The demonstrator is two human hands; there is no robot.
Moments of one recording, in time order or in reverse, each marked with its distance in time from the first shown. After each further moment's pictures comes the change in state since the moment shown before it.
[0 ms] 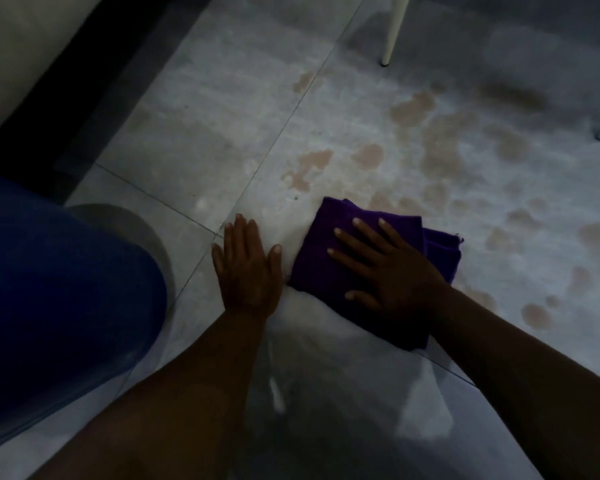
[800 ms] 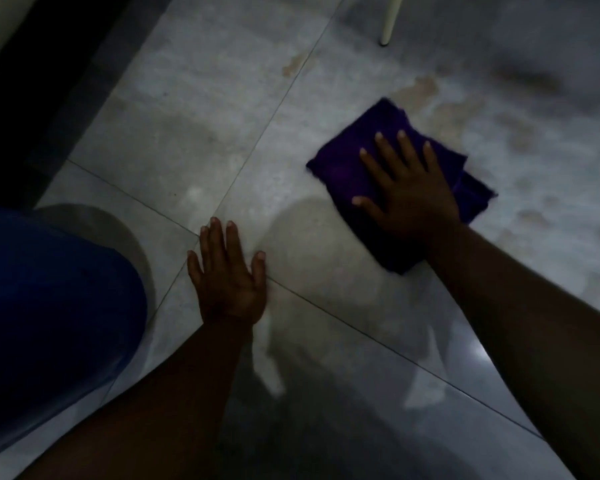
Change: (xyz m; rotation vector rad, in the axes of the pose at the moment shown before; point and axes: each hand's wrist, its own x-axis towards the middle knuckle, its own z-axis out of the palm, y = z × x) left_hand 0.001 -0.014 0.013 0.088 0.000 -0.037; right_hand 0.055 0.080 -0.028 0.084 0.101 0.443
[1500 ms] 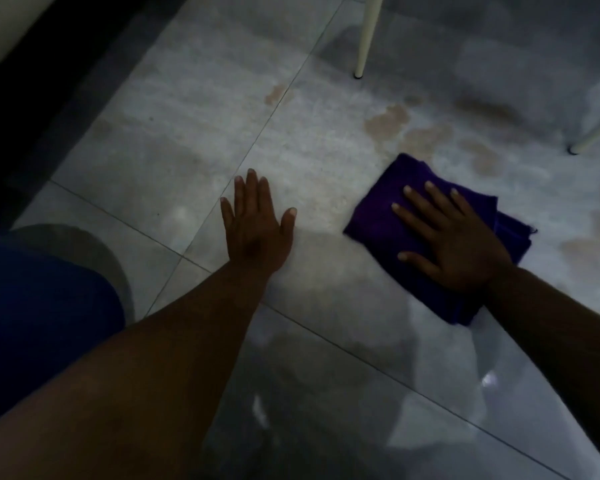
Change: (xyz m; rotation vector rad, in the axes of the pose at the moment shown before) left_hand 0.088 0.084 -0.012 -0.090 -0.034 0.189; right_hand -0.072 0.073 0.001 -0.067 -0.074 -0.128
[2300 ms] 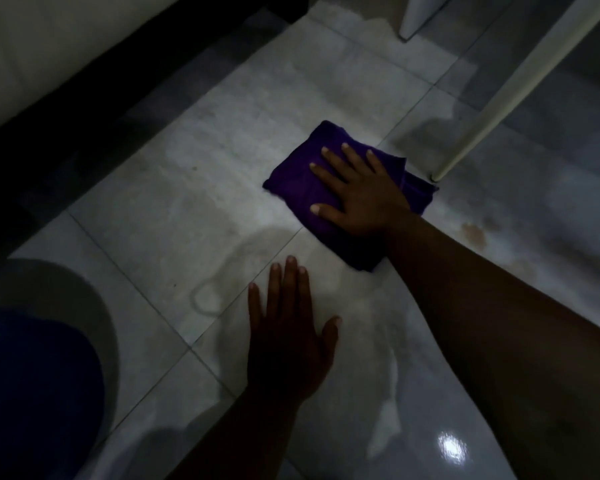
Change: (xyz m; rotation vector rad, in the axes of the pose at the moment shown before) left_hand 0.010 0.009 0.002 -0.010 -0.071 -0.103; right_hand 0.327 -0.055 -0.070 -0.044 0.088 -0.216
